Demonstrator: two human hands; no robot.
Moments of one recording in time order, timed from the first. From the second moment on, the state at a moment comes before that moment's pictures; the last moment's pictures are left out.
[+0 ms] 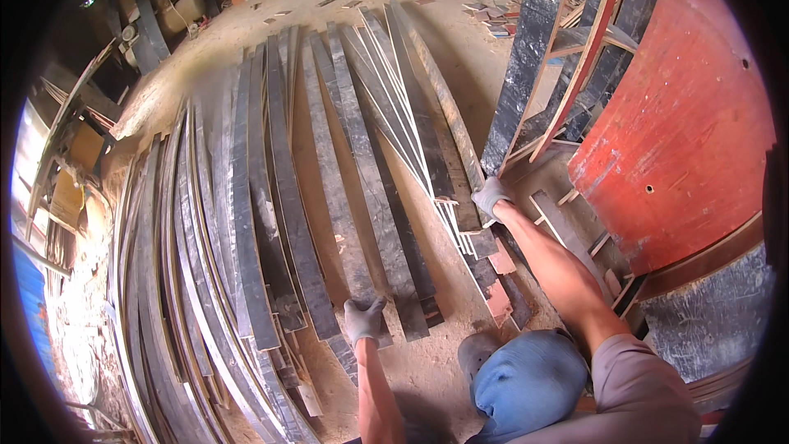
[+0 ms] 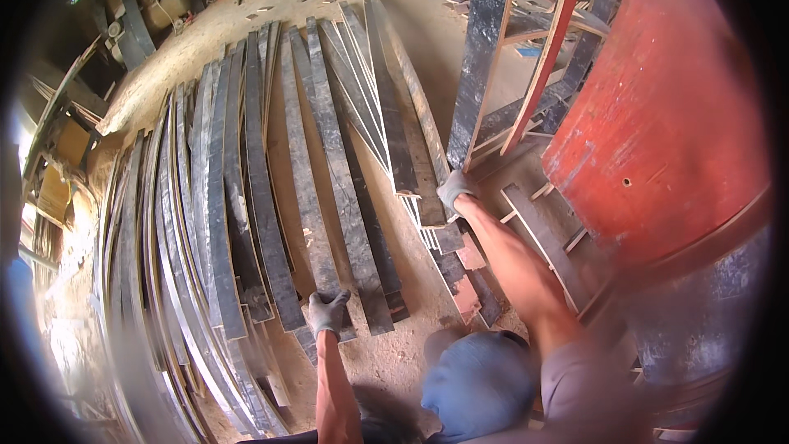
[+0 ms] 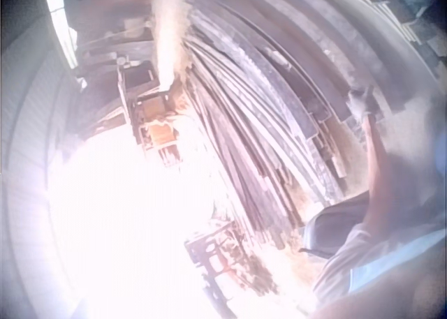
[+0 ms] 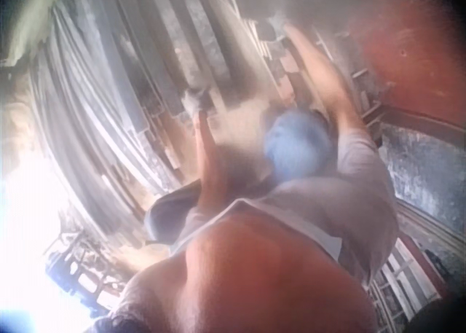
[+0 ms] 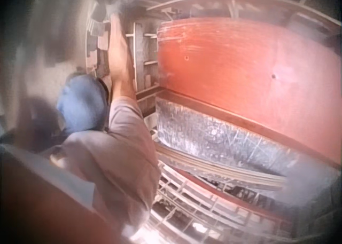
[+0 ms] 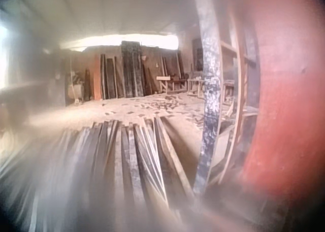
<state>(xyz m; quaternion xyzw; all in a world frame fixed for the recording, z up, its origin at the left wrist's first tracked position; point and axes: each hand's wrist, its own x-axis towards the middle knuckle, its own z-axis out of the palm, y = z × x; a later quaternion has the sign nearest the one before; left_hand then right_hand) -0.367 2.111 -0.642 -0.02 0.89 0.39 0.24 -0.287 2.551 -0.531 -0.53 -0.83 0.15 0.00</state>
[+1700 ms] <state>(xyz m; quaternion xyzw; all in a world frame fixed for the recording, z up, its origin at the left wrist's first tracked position) -0.335 2.188 -0.569 0.19 0.85 0.49 0.02 -0.314 2.542 -0.538 -0.45 -0.79 0.42 -0.01</state>
